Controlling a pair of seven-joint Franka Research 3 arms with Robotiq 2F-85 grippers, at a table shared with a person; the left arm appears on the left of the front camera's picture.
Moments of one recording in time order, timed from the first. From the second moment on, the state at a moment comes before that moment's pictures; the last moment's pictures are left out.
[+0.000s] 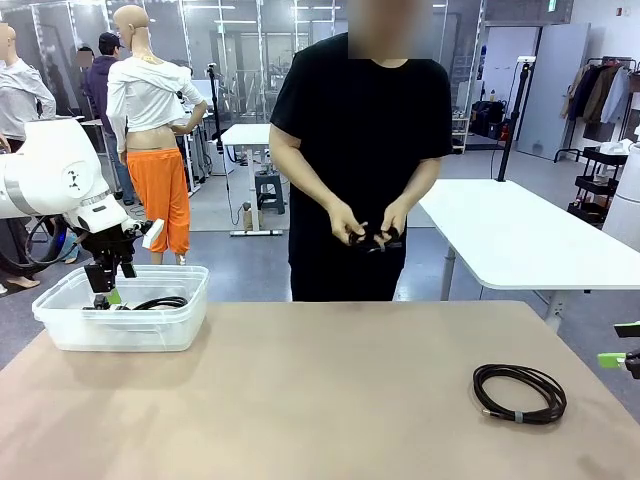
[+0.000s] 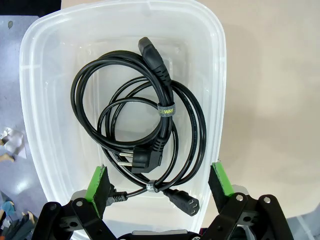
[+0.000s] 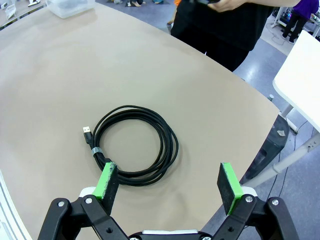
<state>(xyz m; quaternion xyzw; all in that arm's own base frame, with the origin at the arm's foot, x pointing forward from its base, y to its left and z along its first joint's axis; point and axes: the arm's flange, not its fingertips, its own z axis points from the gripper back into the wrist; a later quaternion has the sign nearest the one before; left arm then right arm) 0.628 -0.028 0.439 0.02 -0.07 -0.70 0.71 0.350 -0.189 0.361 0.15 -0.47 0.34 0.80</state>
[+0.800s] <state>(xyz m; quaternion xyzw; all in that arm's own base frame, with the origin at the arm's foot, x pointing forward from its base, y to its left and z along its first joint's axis) 0.559 0.001 0.493 -0.09 -0.12 -0.65 0.74 0.350 -0.189 0.361 0.15 -0.47 0.34 0.80</state>
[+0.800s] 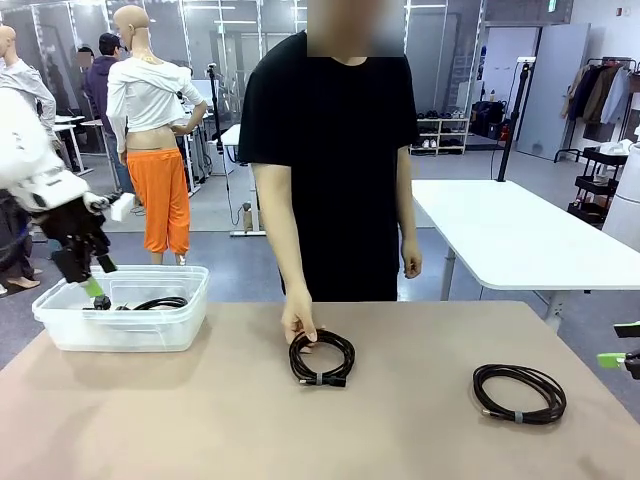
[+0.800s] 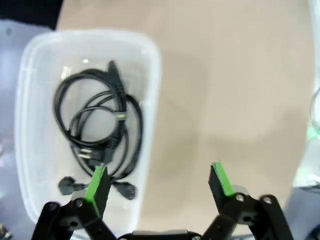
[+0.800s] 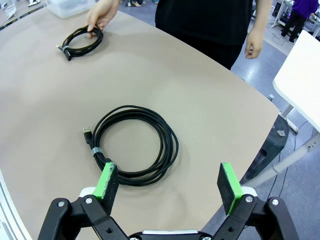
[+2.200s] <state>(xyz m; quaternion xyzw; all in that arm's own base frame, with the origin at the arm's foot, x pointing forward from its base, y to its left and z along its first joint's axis) 0.369 0.157 0.439 -0.21 -0.39 -0.38 0.81 0.351 -0.188 0.361 0.15 -0.47 0.34 0.80</state>
